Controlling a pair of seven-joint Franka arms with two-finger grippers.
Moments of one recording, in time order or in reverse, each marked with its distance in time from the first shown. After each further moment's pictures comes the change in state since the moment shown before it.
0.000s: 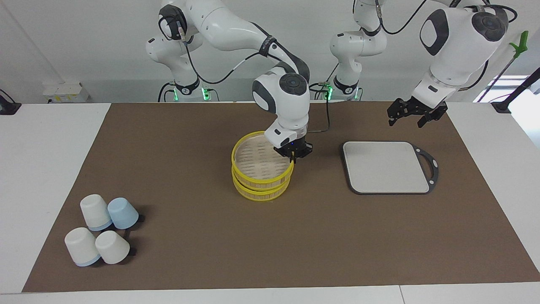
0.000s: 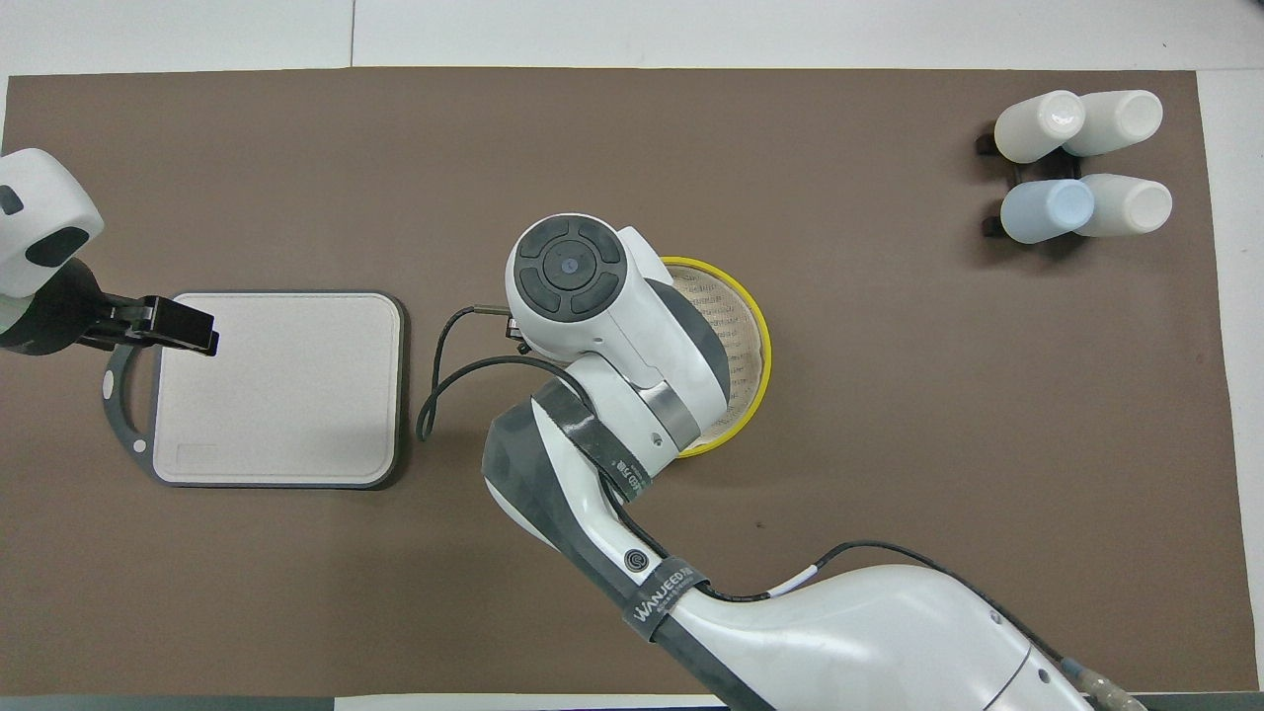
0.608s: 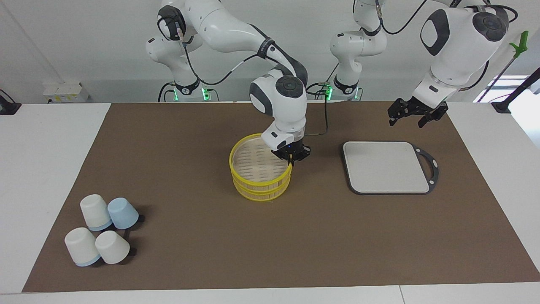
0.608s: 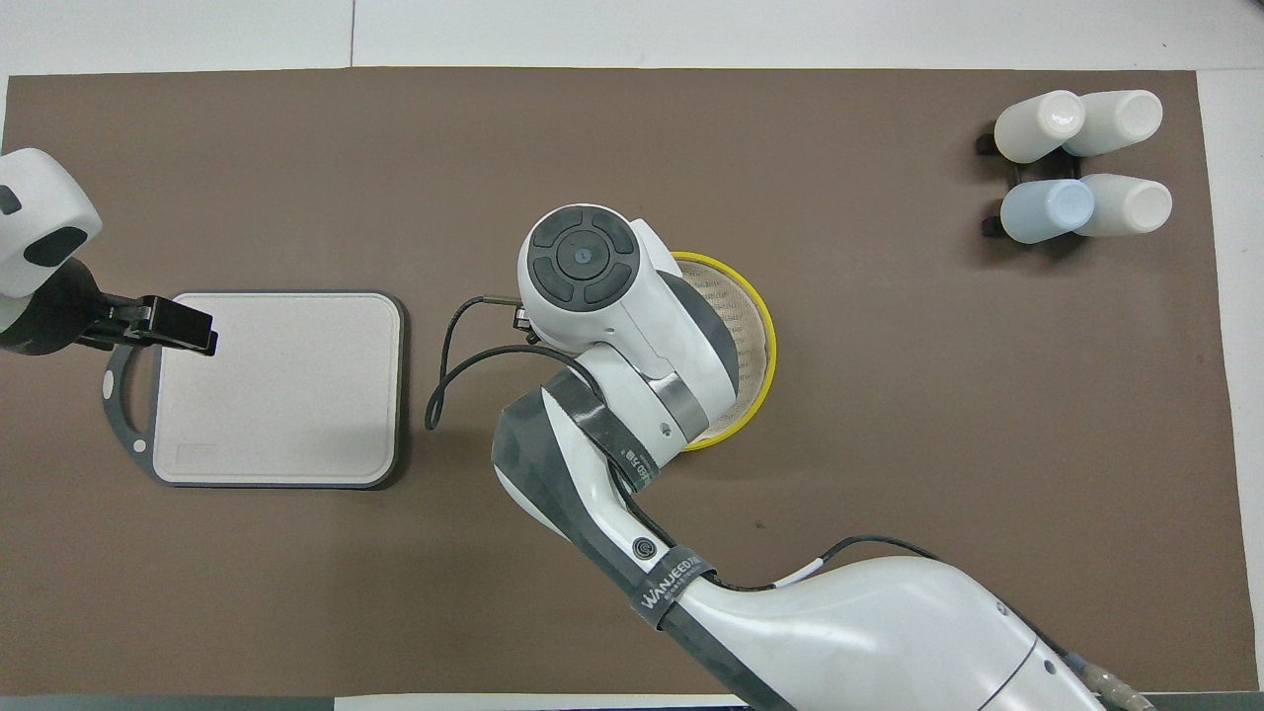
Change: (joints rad) left arm 0.002 0.000 0.000 0.000 0.000 0.000 0.000; right arm -0.013 0.006 -0.002 -0.001 0.002 0.013 0.000
